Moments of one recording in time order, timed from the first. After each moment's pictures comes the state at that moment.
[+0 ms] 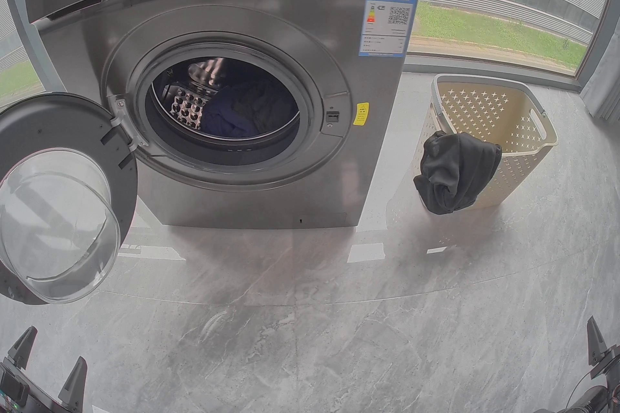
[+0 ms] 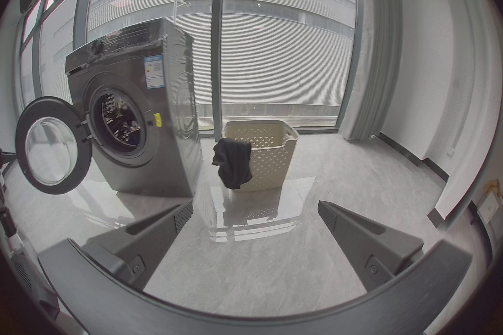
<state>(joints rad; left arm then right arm) -0.09 0.09 -0.02 -0.07 0.01 0.01 0.13 0.11 -0.02 -0.06 -0.31 0.02</state>
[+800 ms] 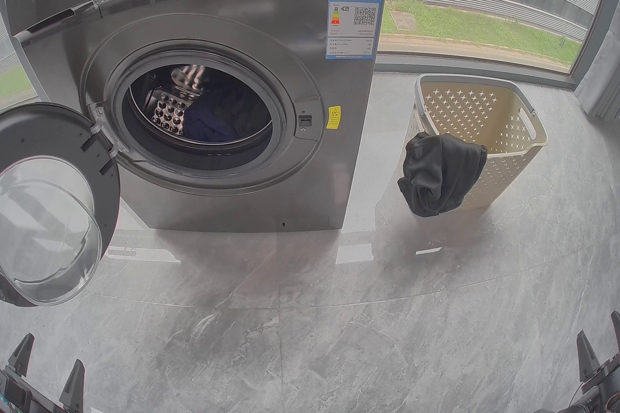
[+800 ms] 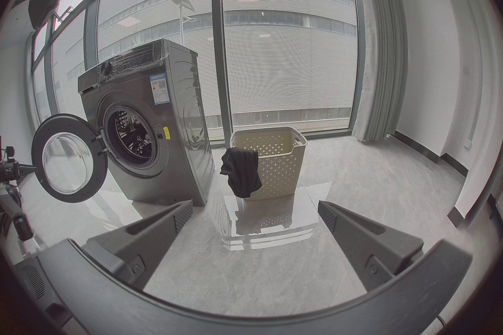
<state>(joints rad) 0.00 0.01 -0.02 0.01 0.00 0.01 0.00 0.01 -0.02 -0.02 -0.03 0.04</state>
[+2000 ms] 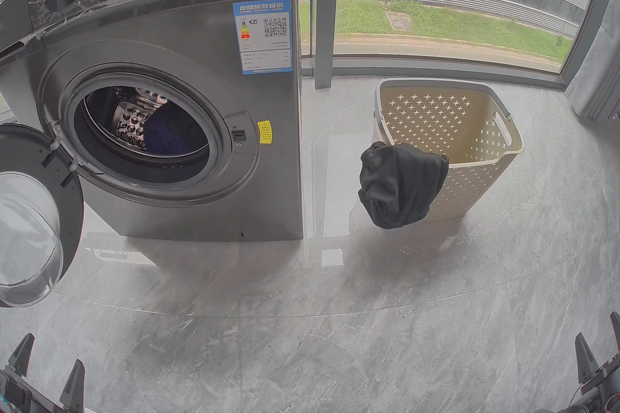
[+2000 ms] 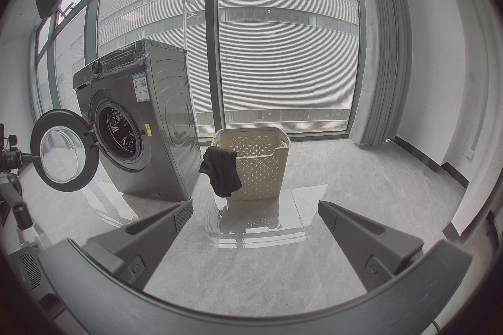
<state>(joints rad) 0.00 0.01 -0.02 0.01 0.00 0.01 0.00 0.01 -0.02 -0.01 -0.01 0.01</state>
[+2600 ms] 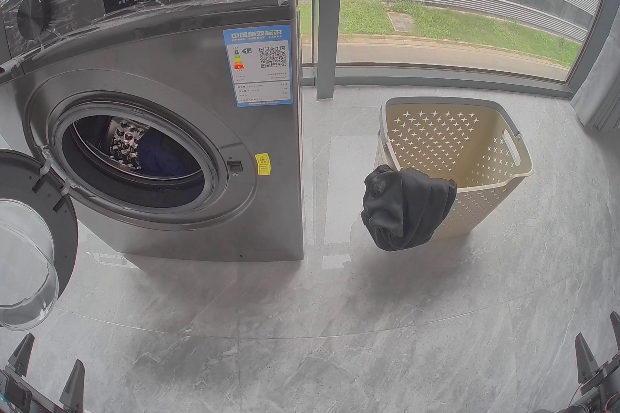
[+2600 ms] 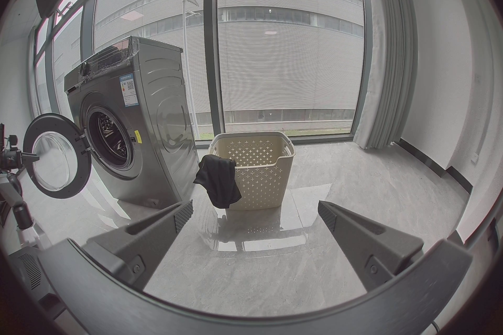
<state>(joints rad) 0.00 0.01 -0.02 0.01 0.00 0.01 0.00 0.01 -0.02 -0.01 -0.01 0.01</state>
